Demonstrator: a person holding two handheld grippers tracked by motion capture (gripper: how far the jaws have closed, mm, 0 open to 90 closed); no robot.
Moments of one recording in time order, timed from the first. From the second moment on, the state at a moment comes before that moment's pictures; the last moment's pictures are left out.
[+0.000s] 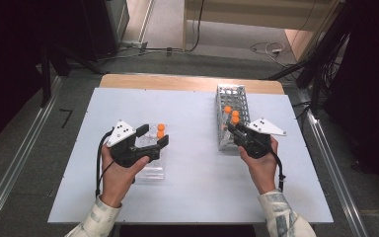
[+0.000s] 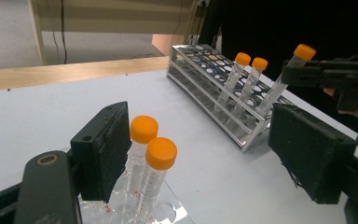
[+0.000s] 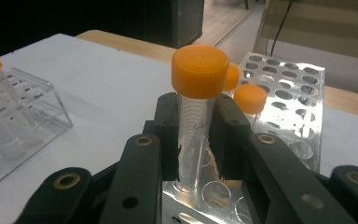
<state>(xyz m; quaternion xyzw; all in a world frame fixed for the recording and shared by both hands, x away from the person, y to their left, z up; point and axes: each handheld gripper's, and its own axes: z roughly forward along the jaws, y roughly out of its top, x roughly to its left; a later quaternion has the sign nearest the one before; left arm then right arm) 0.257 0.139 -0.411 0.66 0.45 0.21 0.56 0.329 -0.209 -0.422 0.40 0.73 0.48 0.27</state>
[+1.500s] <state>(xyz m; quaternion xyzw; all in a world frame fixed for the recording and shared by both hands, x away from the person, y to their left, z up) 0.238 0.088 -0.417 0.72 0.37 0.16 0.56 0.262 -0.150 -0.442 0.30 0.80 0.48 0.18</state>
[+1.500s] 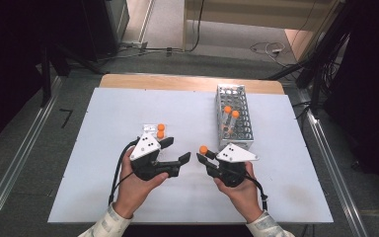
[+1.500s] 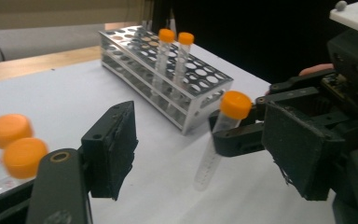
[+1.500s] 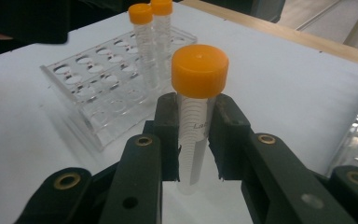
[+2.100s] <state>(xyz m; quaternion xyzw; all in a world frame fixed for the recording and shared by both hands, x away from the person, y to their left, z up) 0.235 0.072 -0.431 0.74 0.35 0.15 0.55 0.249 -0.124 -0.452 0.27 0.82 0.48 0.15</state>
